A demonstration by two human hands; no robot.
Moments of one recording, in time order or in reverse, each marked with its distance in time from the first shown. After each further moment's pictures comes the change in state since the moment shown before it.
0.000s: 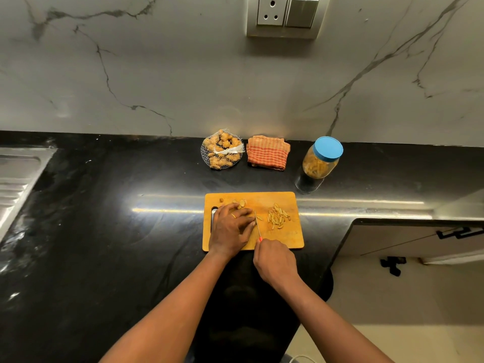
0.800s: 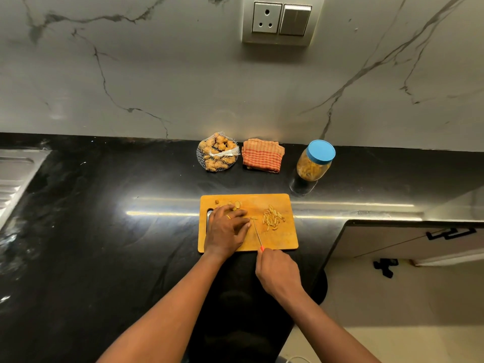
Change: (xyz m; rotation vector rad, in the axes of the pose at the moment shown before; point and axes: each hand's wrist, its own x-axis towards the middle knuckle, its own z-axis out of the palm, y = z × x) left_hand 0.000 0.001 -0.002 -0.012 0.008 -0.024; right_hand -0.021 0.015 0.003 -0.007 0.030 0.004
